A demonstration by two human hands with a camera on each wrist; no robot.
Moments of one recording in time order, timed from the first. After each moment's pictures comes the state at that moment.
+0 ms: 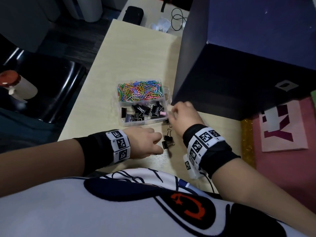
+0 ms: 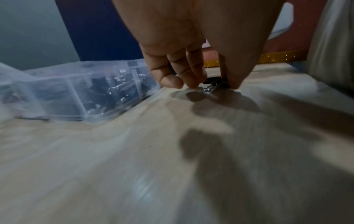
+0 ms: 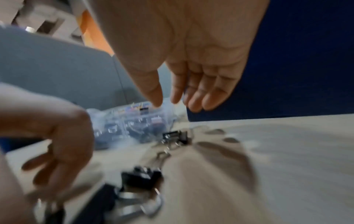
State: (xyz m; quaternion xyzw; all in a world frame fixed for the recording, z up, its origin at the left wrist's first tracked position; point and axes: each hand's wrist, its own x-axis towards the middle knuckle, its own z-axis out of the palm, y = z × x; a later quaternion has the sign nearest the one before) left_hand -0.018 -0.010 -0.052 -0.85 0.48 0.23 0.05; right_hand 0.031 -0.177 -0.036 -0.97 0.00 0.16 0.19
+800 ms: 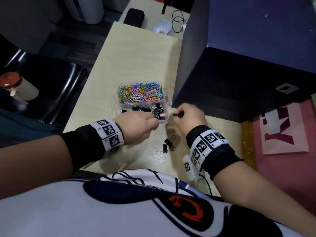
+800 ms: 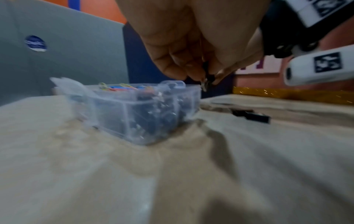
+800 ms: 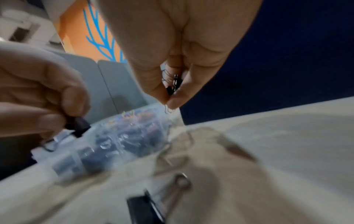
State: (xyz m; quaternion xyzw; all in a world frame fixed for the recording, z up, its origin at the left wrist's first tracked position) left_hand 0.007 0.010 -0.038 -0.93 0.35 0.10 -0.11; right_hand 0.033 -0.184 -0.027 -0.96 0.04 0.14 0.25
